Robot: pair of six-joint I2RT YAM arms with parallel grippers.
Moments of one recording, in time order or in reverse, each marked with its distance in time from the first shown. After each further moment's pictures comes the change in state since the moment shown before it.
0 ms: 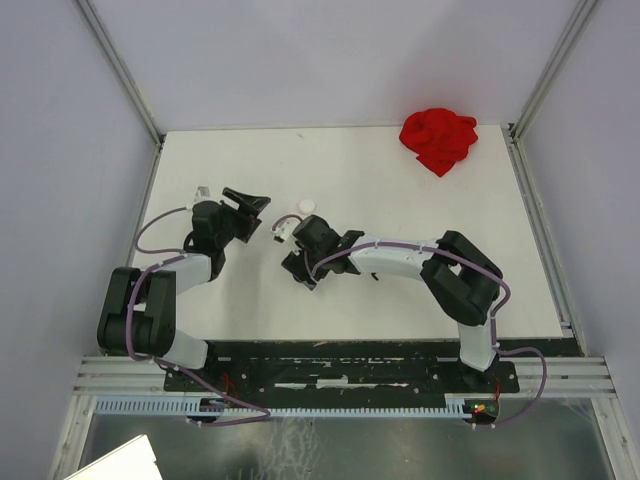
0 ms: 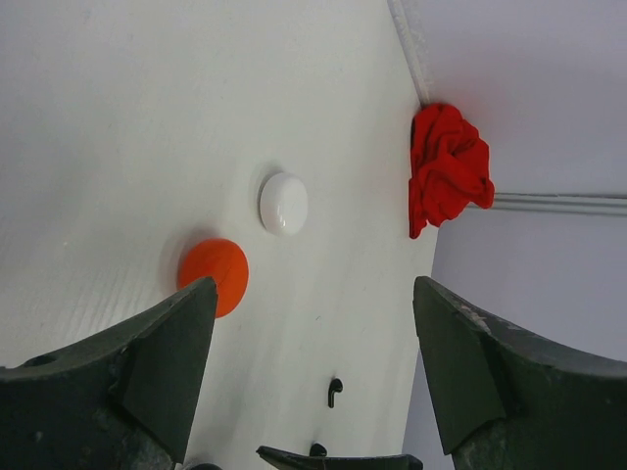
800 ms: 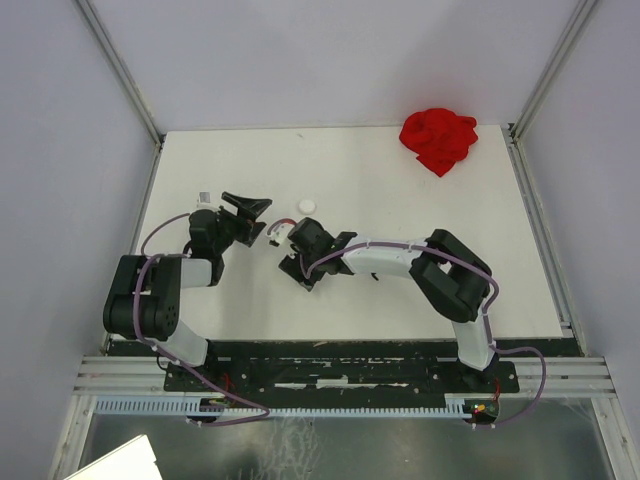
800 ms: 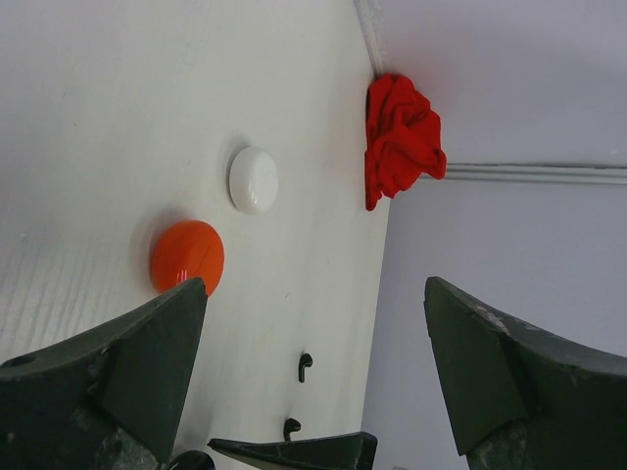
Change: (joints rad) left arm 0.045 0.106 -0.081 0.275 0.165 -0.093; right arm 0.011 0.065 0.040 -0.001 -0.029 -0.014
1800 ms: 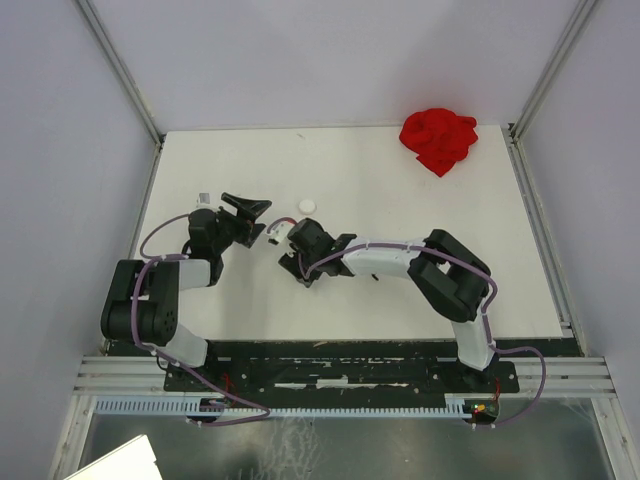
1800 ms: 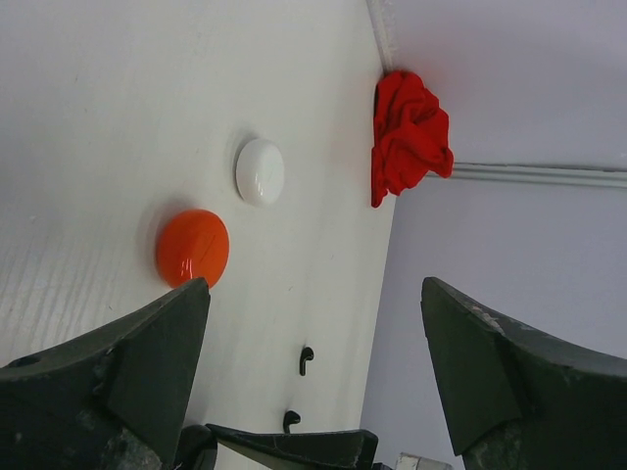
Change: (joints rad) left arm 0.003 -0.034 0.003 -0.069 0.000 0.002; right arm 0.001 0.015 -0.002 0.053 0.020 0.010
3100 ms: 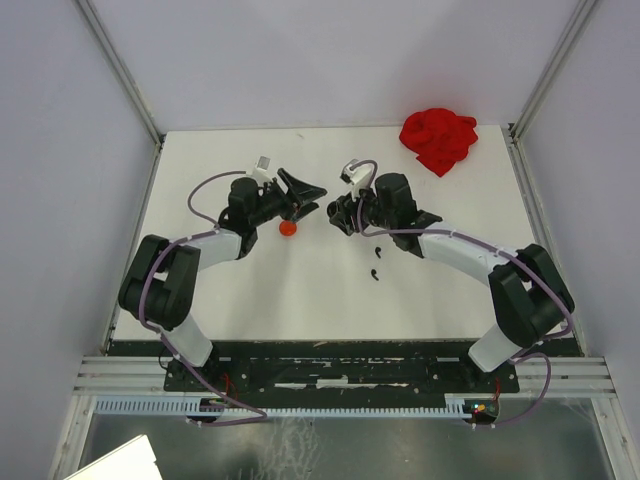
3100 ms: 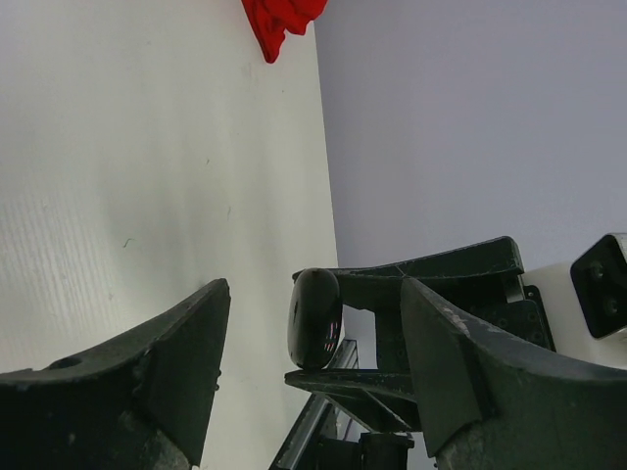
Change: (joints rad) left arm -0.281 0.132 0.329 -0.074 0.159 0.061; right arm -0.380 -0.417 -0.312 0.389 -0.283 0.019
